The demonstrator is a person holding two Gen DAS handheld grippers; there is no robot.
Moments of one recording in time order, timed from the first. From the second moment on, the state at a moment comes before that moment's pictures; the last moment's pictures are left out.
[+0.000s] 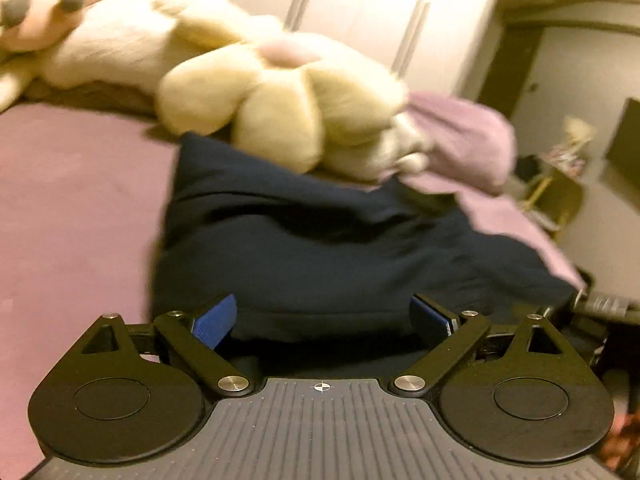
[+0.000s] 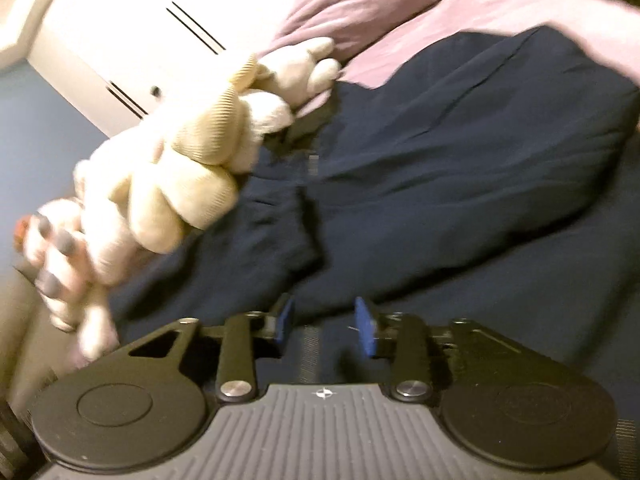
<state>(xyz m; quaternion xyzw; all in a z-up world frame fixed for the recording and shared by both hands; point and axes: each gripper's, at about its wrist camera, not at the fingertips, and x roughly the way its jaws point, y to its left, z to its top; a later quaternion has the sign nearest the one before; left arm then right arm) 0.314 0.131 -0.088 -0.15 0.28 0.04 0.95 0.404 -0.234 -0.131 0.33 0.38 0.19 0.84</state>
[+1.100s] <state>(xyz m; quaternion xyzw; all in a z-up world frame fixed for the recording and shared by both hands) 0.371 0.099 -0.108 -0.13 0.33 0.05 0.93 0.422 -0.323 -0.113 0.30 0.34 -0.01 0.89</state>
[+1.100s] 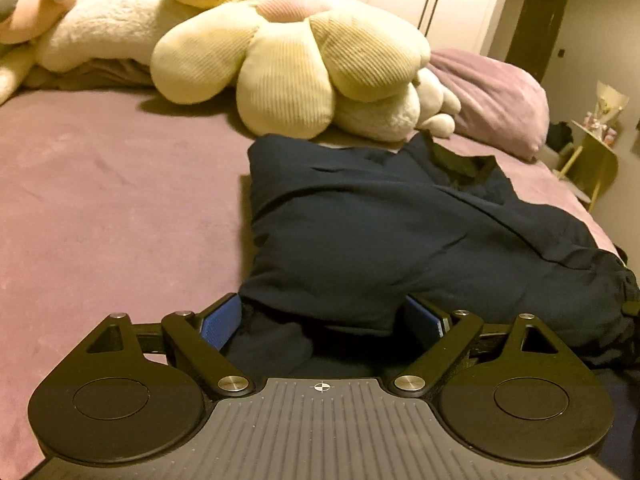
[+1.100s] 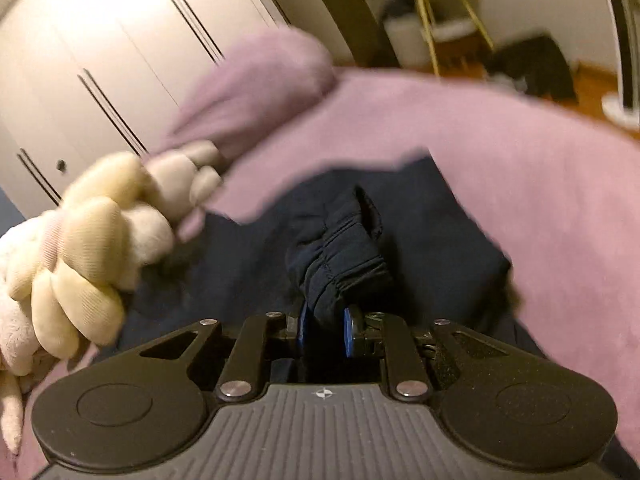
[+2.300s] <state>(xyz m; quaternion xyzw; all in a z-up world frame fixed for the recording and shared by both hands) 0.408 0.070 -0.074 -0.10 0.27 0.06 0.96 0.417 -0.326 -0.091 0.16 0.27 -0.06 0.95</state>
